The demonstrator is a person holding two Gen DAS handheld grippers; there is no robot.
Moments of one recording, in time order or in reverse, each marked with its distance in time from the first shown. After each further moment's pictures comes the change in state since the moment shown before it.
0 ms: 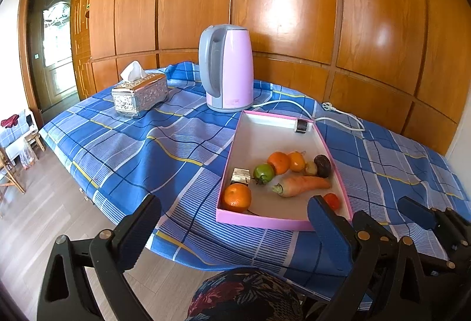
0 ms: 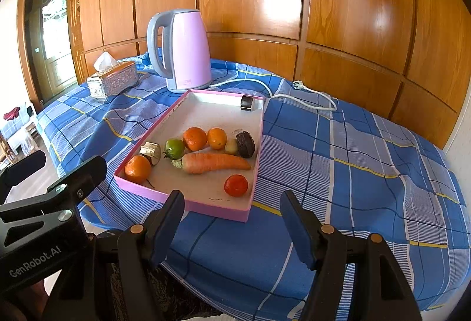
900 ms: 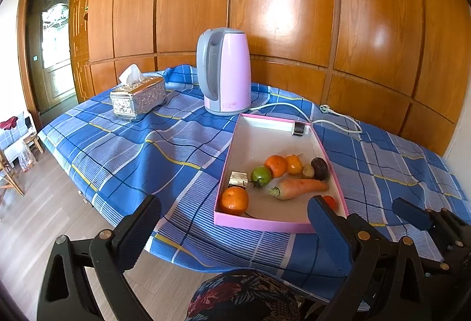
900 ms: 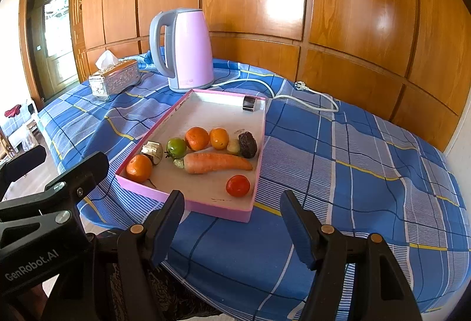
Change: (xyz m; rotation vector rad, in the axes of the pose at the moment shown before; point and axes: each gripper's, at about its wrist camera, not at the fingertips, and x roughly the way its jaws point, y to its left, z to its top) left arm -0.003 -0.002 0.003 -0.001 -0.013 -0.009; right arm 0.000 0.001 0.001 -0.012 0.003 0.006
